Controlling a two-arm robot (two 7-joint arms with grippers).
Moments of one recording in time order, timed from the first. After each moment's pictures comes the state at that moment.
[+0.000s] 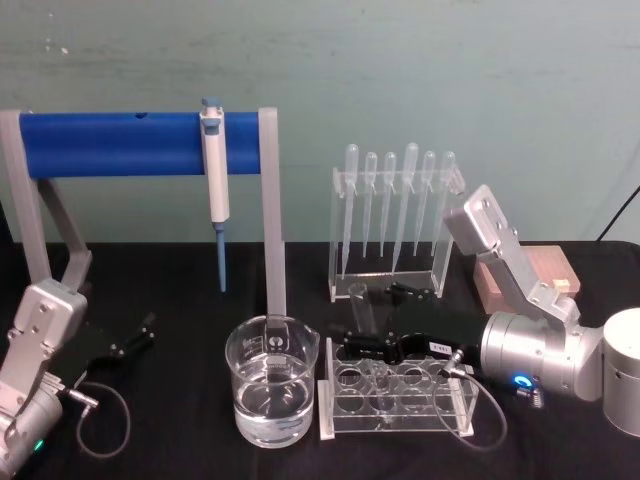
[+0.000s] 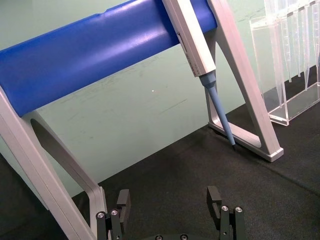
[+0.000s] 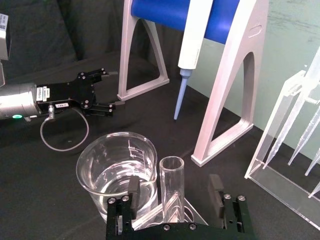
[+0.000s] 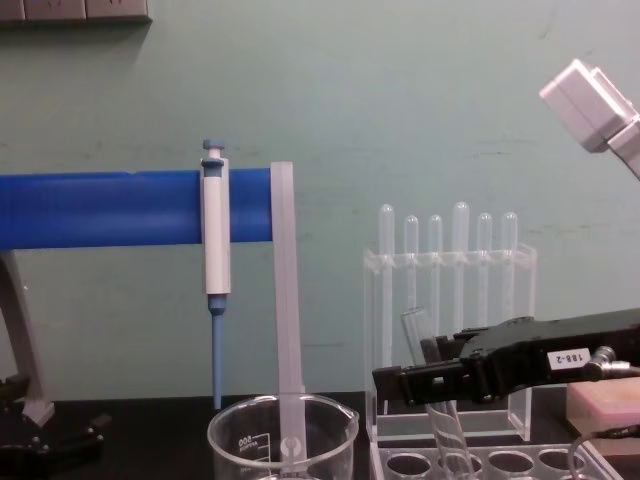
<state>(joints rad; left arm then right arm) -0.20 0.60 0.45 -1.41 -0.25 -0.12 0.03 0.45 0.55 -0.56 -1.57 0.49 0.35 0.51</state>
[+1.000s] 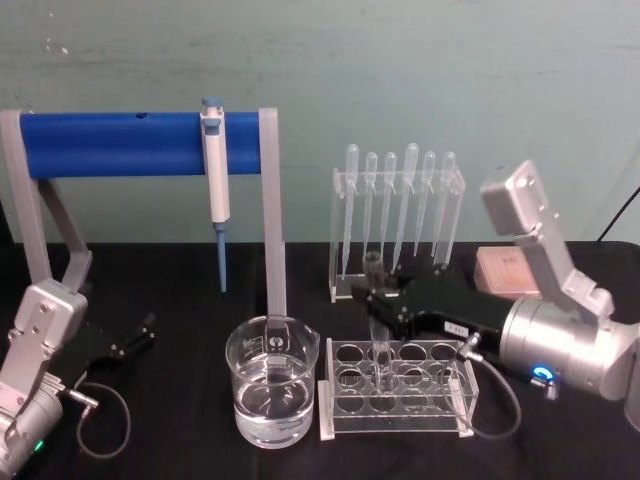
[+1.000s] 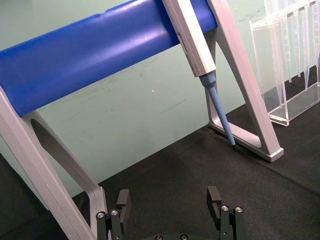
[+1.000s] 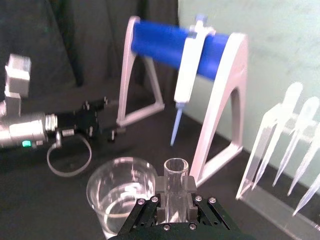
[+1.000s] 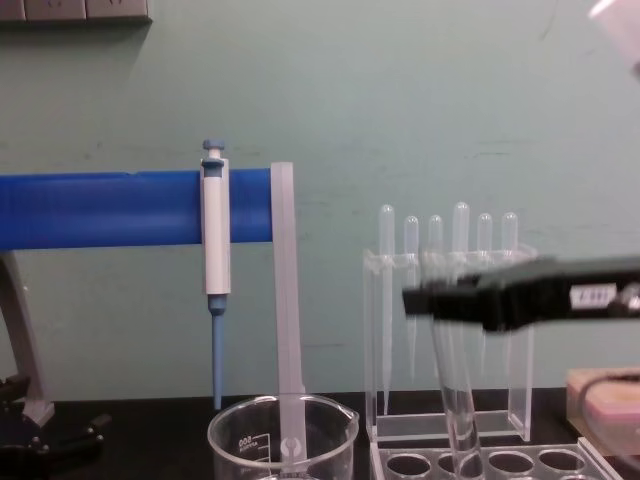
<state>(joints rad) -0.20 0.60 0.45 -1.41 -0.25 -0.12 0.03 0.37 0.58 -0.48 -1.70 0.53 0.32 0.45</state>
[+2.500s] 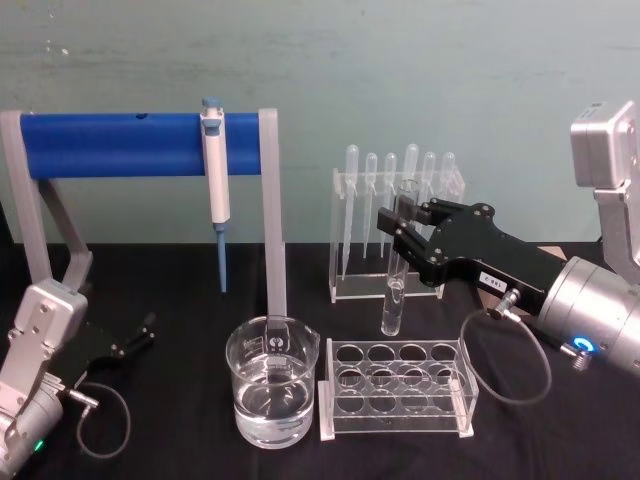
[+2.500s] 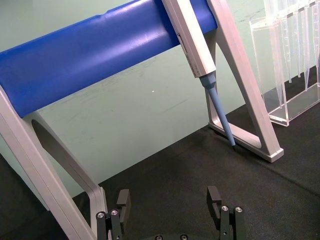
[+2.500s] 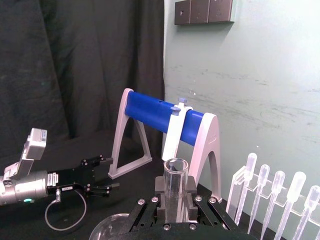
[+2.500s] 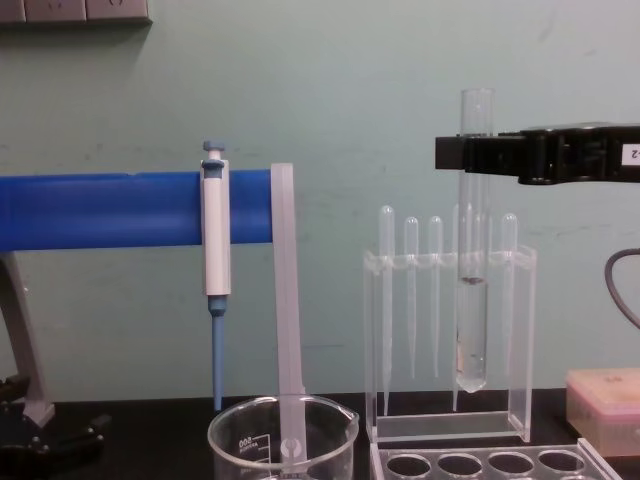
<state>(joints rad) -0.20 0.60 0.45 -1.41 -0.25 -0.12 0.03 0.29 0.61 -0.36 -1.86 0.60 0.24 0.37</state>
